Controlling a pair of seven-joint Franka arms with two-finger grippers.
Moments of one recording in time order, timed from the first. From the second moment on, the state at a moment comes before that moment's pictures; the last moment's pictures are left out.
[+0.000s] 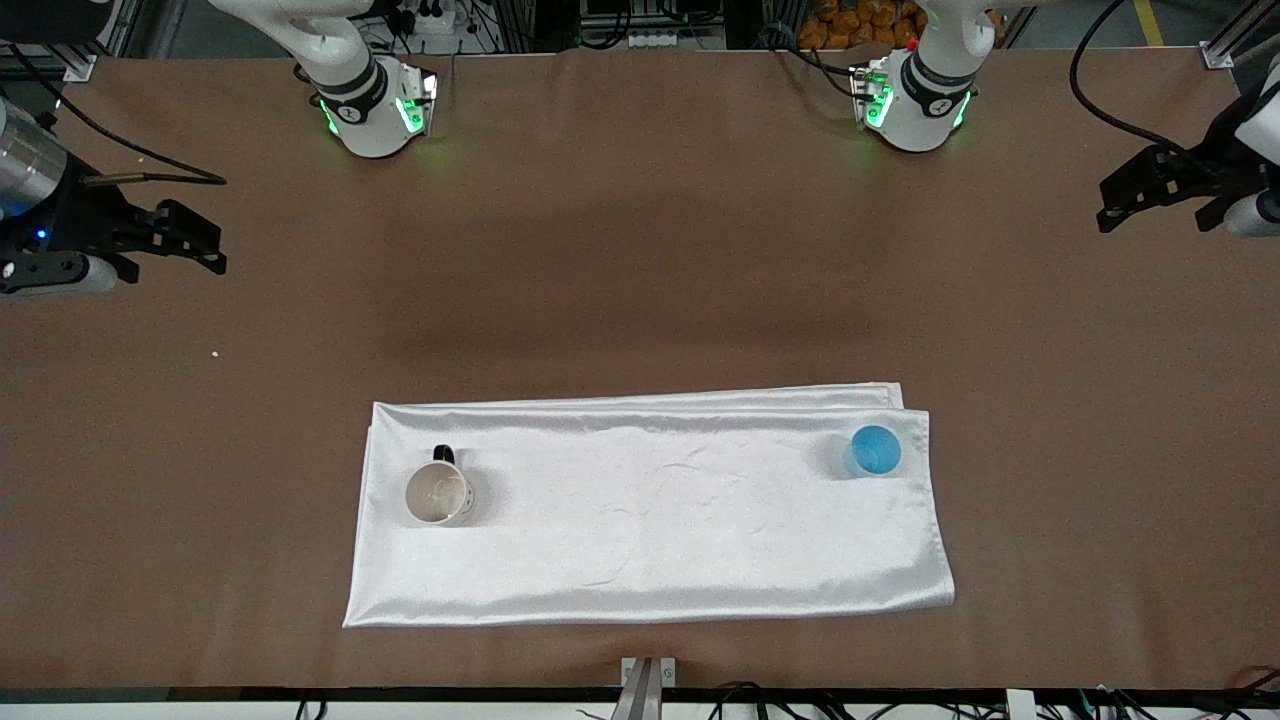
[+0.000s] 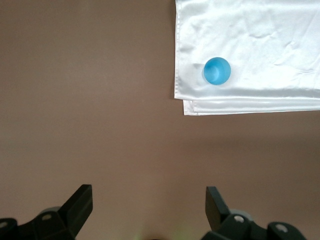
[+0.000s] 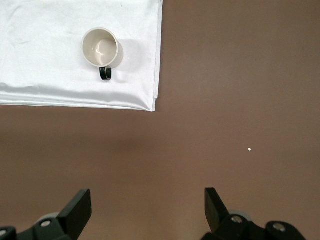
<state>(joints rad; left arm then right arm) 0.05 -0.03 -0.14 -1.50 0.02 1.47 -0.08 -0.03 0.01 0.10 -1.57 0.02 1.55 -0.01</state>
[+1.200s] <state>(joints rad) 0.03 0.06 -0.17 -1.63 0.02 1.68 -0.08 -0.04 0.01 0.10 -1.54 0.03 1.55 -0.01</state>
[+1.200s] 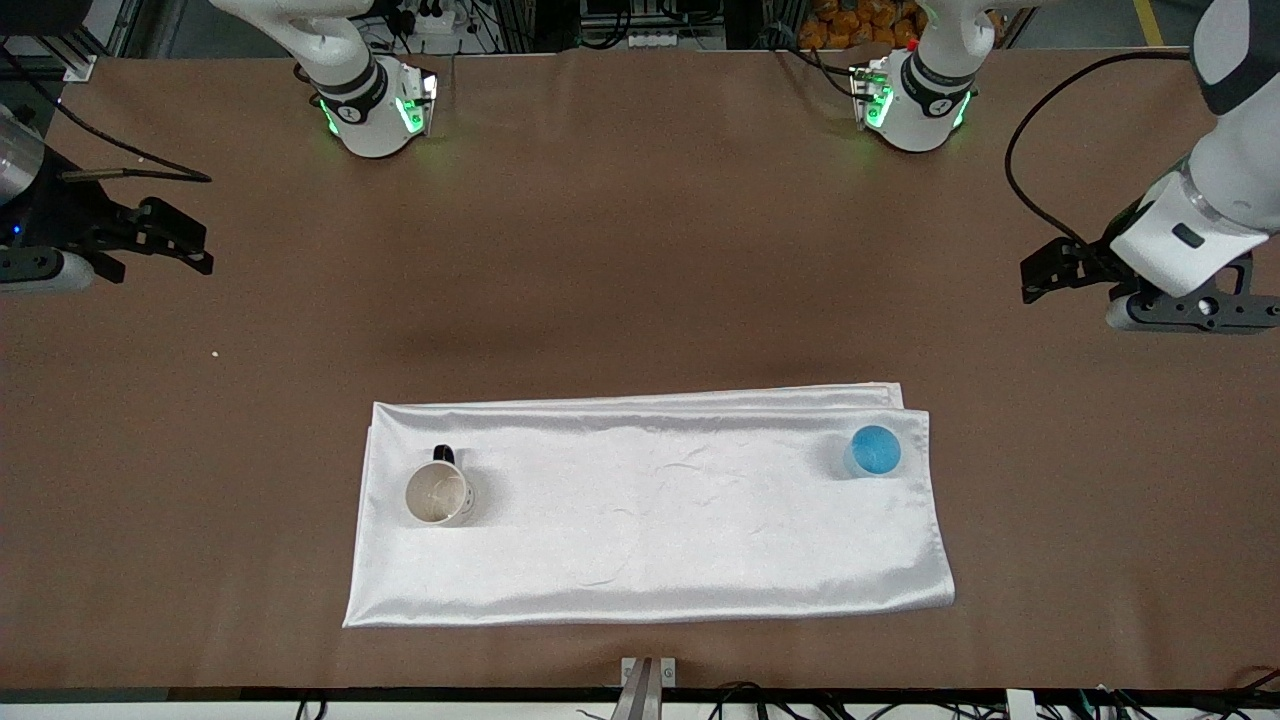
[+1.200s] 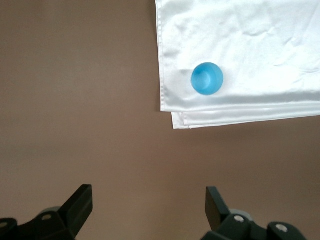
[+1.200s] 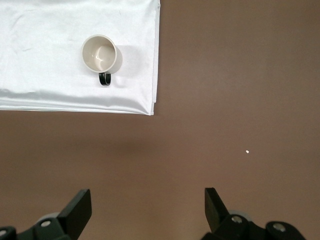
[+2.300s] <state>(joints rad) -0.01 0.21 -0.23 -1.89 0.05 2.16 -0.20 0.15 0.39 0.11 -1.58 0.04 1.96 -0.02</state>
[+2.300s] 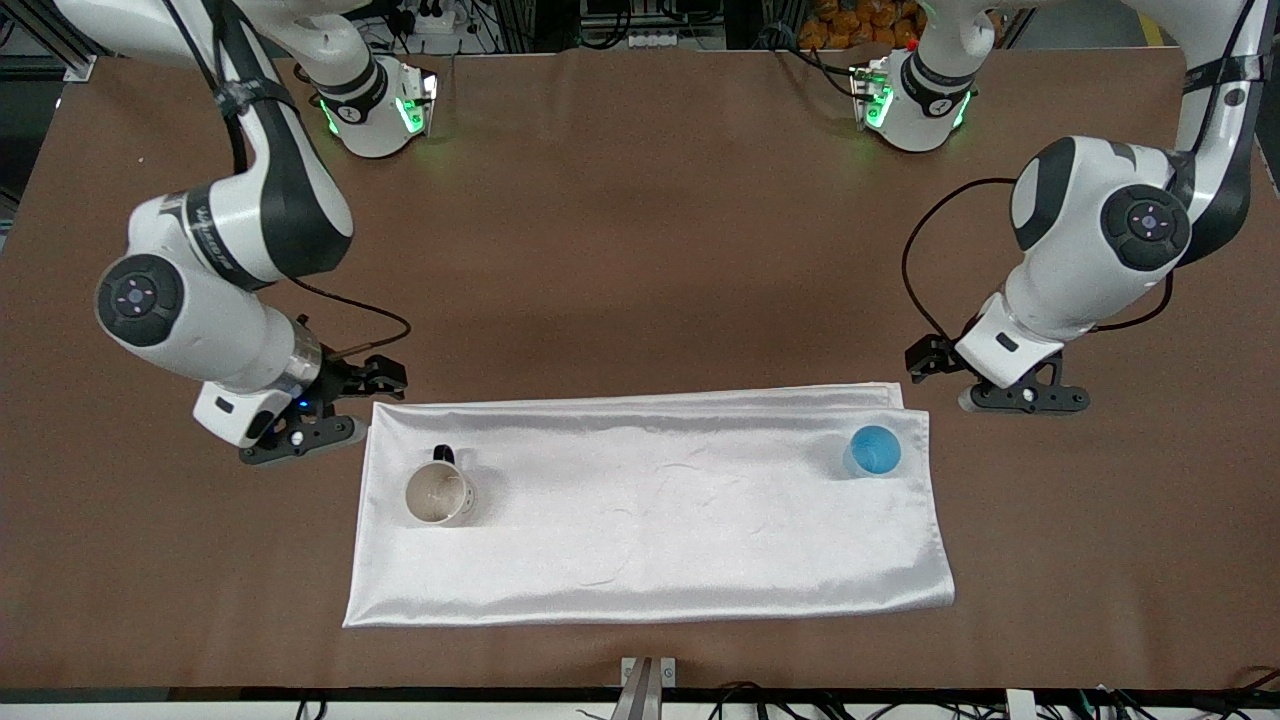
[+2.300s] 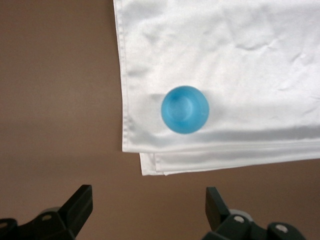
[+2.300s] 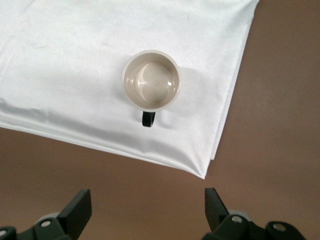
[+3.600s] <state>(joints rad) -0.02 0.58 -0.23 -1.75 0.10 2.37 -0.40 0.20 0.62 0.10 -1.78 0.01 2.50 -0.02</state>
